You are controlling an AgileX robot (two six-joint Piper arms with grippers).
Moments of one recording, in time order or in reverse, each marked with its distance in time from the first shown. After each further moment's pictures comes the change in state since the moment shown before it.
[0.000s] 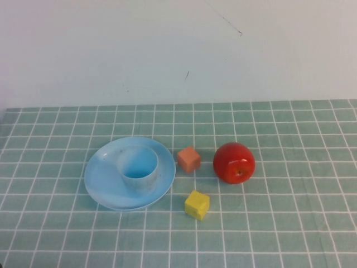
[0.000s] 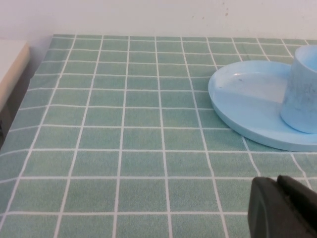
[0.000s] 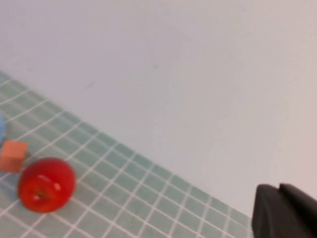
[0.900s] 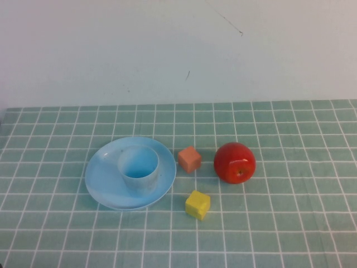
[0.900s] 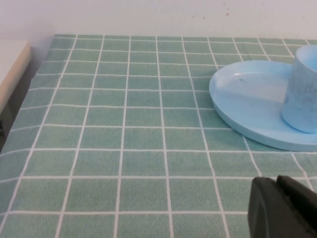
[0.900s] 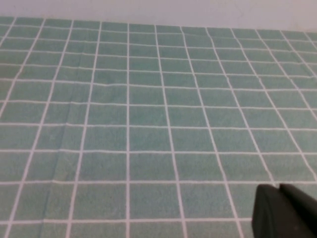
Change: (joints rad) right arm -0.417 -0.499 0.640 0.028 0.020 0.264; left arm 0.000 0.000 0.000 -0.002 0.000 0.000
